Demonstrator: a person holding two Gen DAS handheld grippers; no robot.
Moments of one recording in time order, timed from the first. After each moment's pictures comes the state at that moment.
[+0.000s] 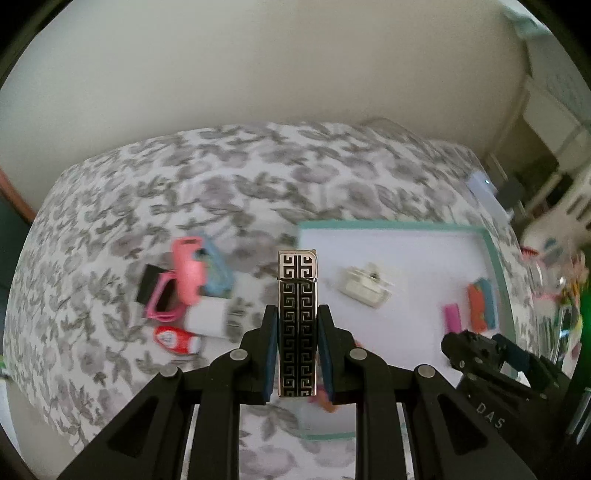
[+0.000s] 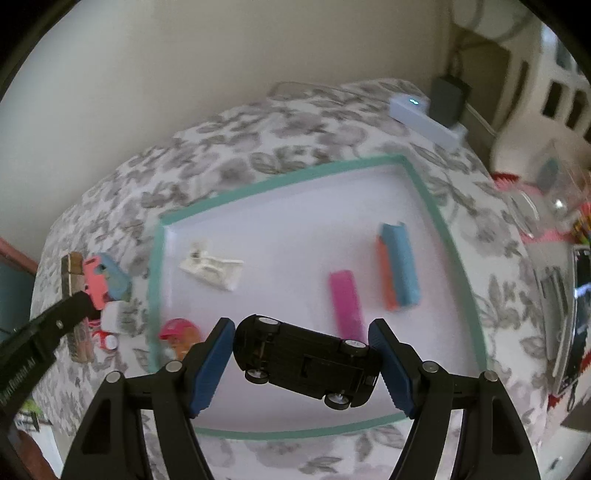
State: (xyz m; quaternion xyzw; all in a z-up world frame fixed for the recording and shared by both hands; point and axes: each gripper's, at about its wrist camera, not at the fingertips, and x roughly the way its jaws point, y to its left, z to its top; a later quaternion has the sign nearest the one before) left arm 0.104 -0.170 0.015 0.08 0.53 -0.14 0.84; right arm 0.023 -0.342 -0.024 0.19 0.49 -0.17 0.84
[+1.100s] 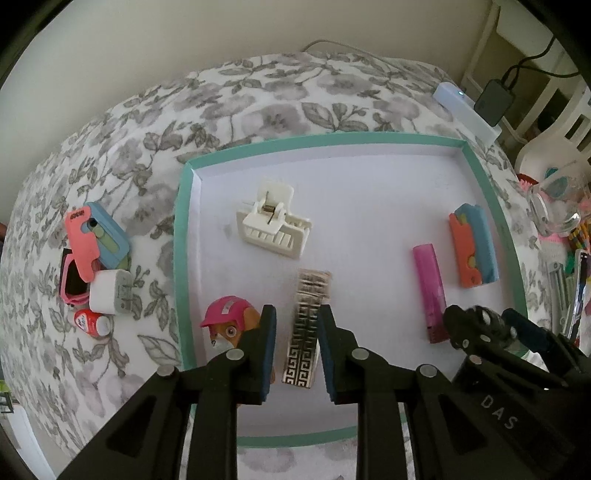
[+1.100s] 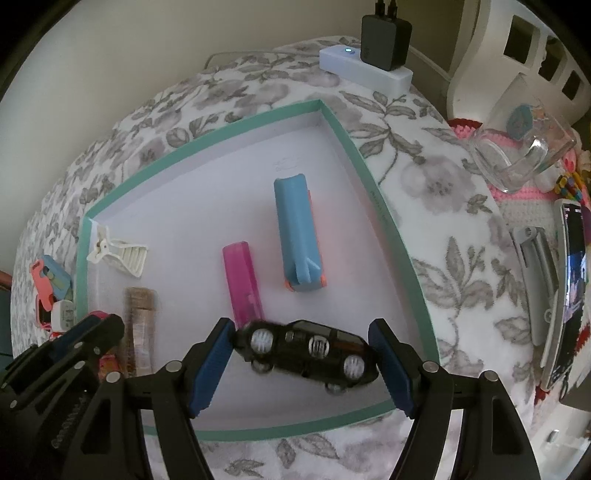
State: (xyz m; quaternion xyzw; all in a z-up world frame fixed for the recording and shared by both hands) left arm 0.084 -0.247 -0.053 0.14 0.59 -0.17 0.78; right arm 0.008 -0.388 -0.065 0.20 0.53 -0.20 0.80
